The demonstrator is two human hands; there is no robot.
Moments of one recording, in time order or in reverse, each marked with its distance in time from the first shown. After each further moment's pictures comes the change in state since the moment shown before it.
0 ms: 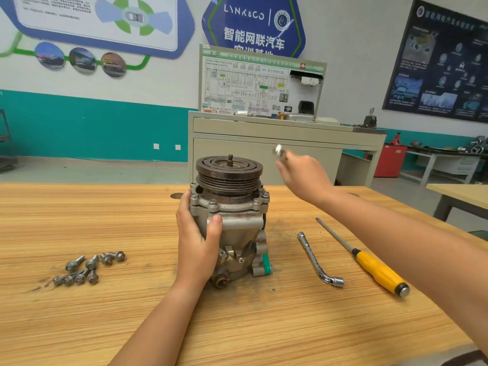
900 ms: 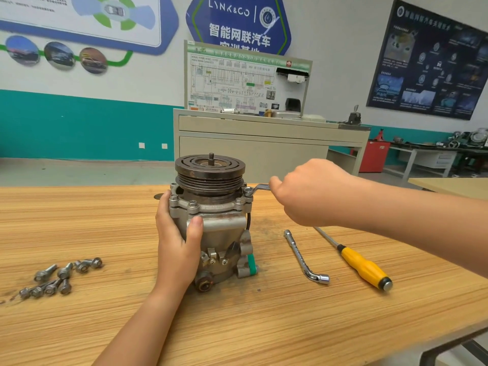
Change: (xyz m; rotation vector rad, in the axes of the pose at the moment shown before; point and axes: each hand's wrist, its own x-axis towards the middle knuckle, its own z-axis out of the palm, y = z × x) left_hand 0.001 -0.001 0.001 -0.006 0.005 -0.020; right_hand -0.049 -0.043 -0.078 -0.845 -0.480 -0.384
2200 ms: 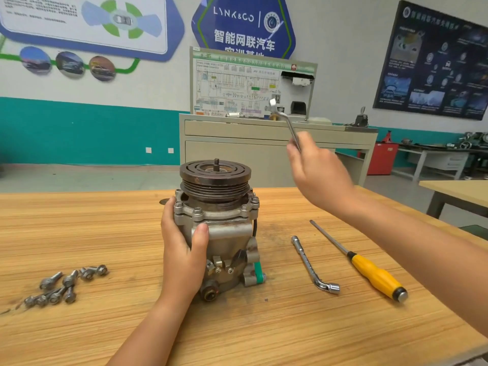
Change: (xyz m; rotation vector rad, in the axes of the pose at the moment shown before) left_hand 0.000 0.004 0.001 -0.017 -0.001 0.005; right_hand 0.032 0.011 0.040 0.864 0.668 0.460
